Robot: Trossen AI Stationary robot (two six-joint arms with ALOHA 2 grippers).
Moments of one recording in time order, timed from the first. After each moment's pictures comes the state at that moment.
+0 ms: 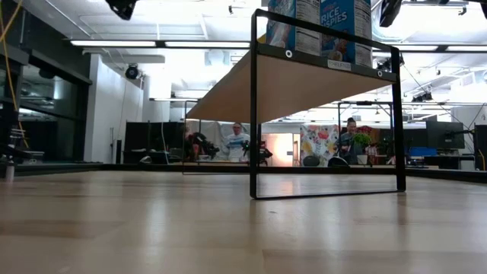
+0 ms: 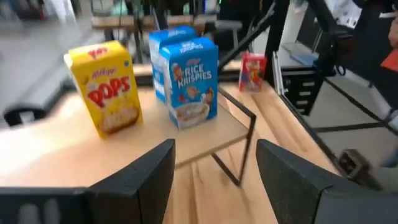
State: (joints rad) left arm -0.15 0.71 0.72 -0.28 -0.04 0.00; right arm 0.26 0.63 0.39 0.52 0.33 0.07
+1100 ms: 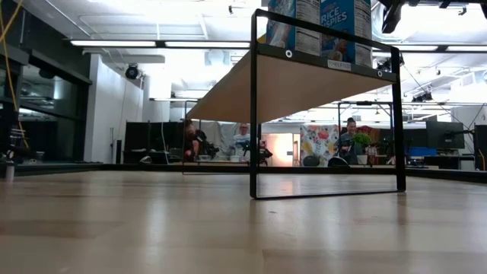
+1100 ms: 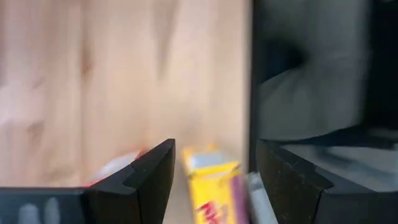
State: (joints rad) left arm -1.01 1.54 1.40 -1.09 -0.23 -1.00; right arm 0.26 0.63 0.39 0.49 0.41 0.11
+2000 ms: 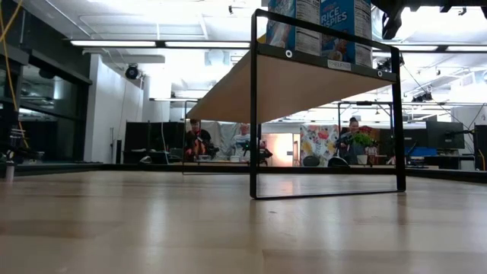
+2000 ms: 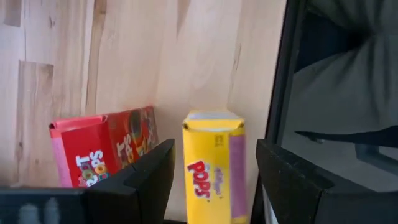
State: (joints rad) left arm -1.15 1.71 1.50 -1.26 -0.27 -1.25; right arm 0.26 0.63 0.39 0.43 0.41 0.16
